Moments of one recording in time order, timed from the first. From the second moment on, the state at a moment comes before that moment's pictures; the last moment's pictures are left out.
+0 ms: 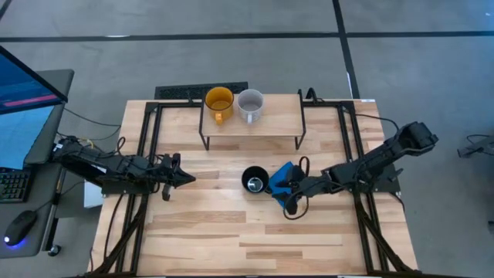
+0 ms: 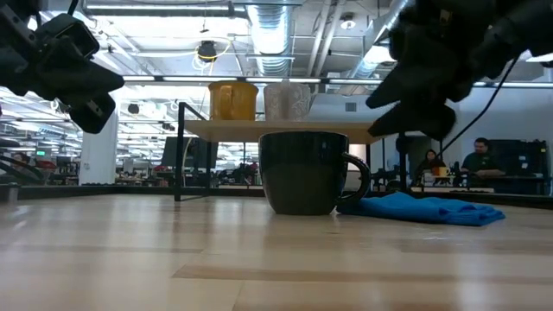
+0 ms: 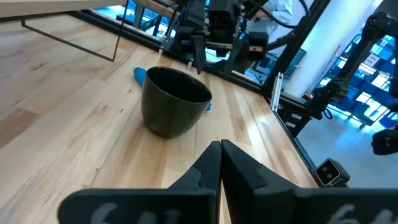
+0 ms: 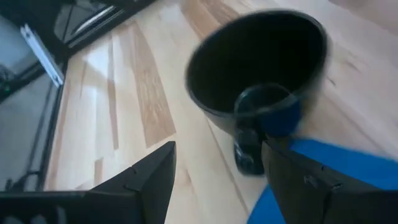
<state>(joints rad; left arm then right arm) -0.27 0.22 0.01 0.08 -0.18 -0.46 0.38 1.38 0.56 0.22 0.32 0.66</state>
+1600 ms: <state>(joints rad) -0.27 0.22 0.01 0.05 -0.18 -0.49 0.29 1.71 0.92 -0.22 0.34 0.68</state>
